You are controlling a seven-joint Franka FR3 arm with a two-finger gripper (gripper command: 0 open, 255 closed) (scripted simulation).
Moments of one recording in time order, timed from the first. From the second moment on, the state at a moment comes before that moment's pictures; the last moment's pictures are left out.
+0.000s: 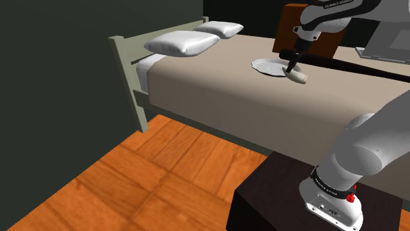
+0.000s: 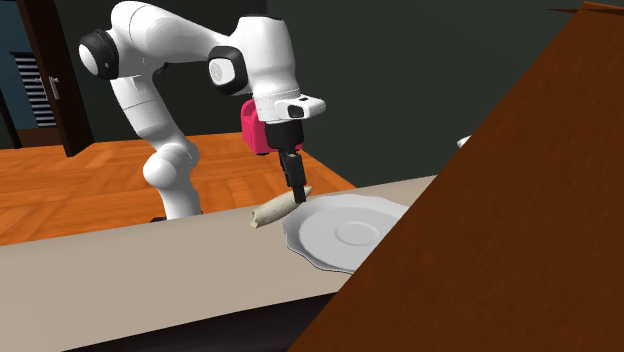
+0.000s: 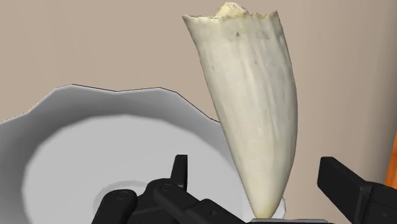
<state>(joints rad) 0.02 -0.32 -0.68 -2.15 -0.10 2.01 -0.81</state>
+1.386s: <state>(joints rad) -0.07 -0.53 -0.54 -2.28 -0.27 1.82 -0.67</state>
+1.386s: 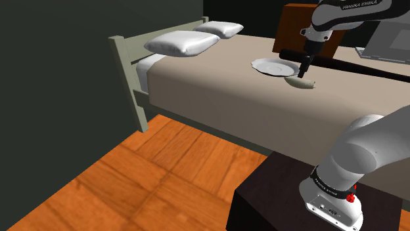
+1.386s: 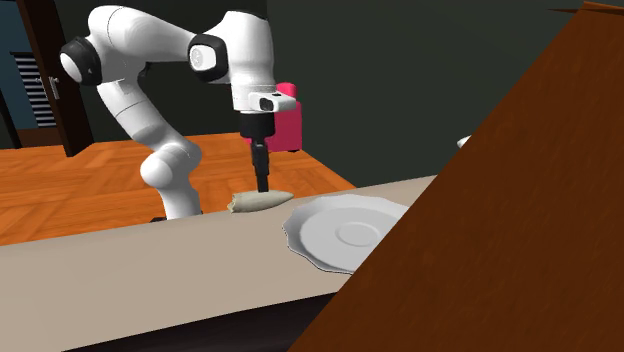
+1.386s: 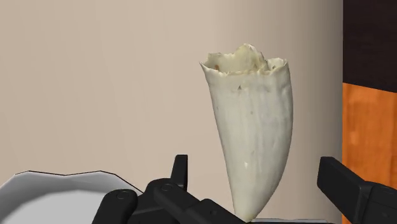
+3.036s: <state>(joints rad) -0.09 -0.54 -0.55 -2.38 -0.30 1.90 -0.65</state>
